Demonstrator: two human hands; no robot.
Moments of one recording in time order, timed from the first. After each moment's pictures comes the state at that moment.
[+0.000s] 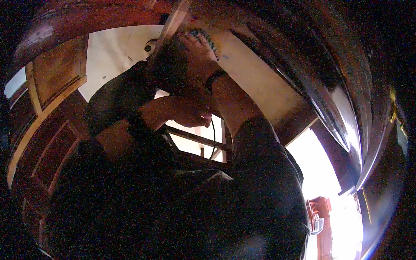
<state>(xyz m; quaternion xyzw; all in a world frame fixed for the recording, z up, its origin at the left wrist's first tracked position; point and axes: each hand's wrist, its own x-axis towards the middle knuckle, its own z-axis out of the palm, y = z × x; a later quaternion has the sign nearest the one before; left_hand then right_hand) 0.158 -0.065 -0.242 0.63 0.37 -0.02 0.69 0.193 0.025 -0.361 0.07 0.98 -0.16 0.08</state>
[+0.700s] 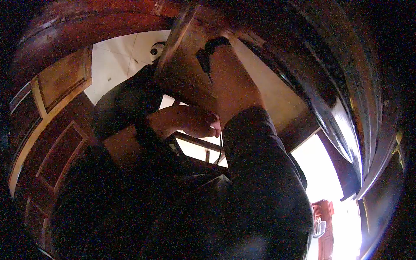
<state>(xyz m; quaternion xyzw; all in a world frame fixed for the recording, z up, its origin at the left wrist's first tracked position) 0.149 -0.051 -0.218 0.56 0.39 0.02 0.73 0.126 0.108 -0.424 0.35 0.89 -0.29 -0.01</state>
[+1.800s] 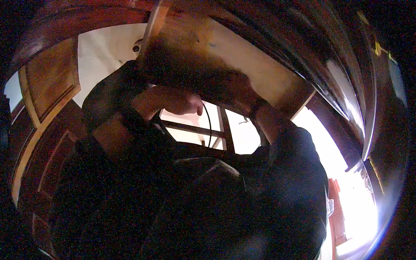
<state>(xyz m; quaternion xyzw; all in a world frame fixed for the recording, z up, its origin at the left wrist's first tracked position) 0.161 -0.067 -0.245 0.59 0.36 0.01 0.73 0.395 0.031 -0.341 0.18 0.90 -0.34 0.21</state>
